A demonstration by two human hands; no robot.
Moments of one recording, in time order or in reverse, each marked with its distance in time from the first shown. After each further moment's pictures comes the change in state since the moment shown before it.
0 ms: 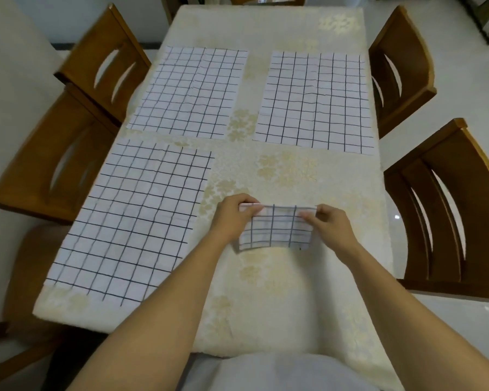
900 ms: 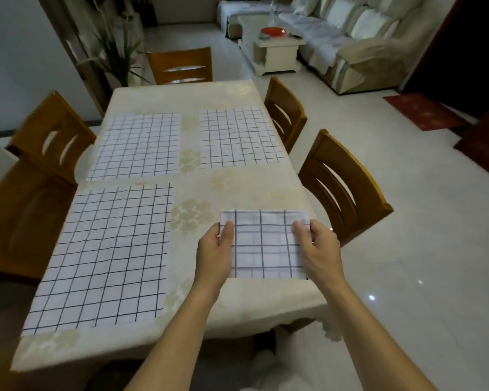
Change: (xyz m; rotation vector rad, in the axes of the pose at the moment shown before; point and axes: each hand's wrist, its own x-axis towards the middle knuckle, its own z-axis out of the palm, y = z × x) left_hand -0.230 0.053 -0.025 -0.414 -0.070 0.151; right_hand -0.282 -0.060 0.016 0.051 0.546 -0.185
